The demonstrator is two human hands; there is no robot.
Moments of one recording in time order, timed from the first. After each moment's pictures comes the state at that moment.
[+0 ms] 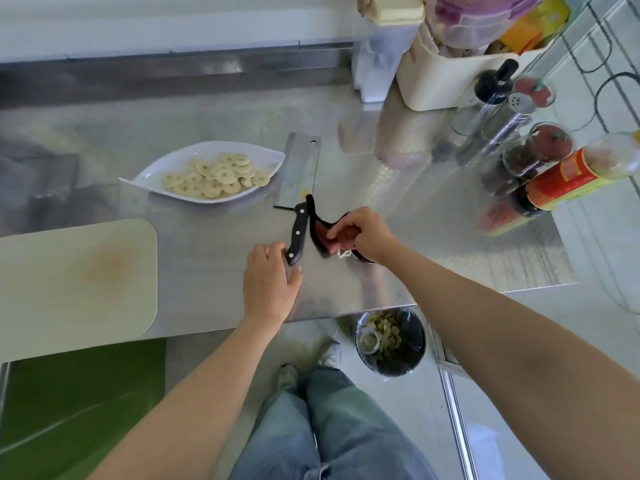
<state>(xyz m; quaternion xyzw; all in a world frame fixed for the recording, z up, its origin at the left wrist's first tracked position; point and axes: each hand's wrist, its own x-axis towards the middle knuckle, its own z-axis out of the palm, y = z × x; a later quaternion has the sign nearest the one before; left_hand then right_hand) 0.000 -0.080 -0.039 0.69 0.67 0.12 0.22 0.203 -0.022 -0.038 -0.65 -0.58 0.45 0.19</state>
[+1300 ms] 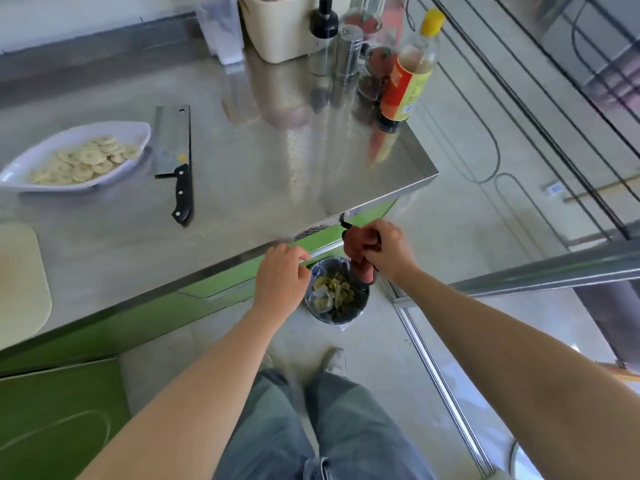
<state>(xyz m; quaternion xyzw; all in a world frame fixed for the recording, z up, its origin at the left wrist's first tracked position) 0.126 -0.212 -0.040 0.83 0.47 0.08 0.27 0.338 -0.269 -0.049 -0.83 -0.43 0.30 0.20</state>
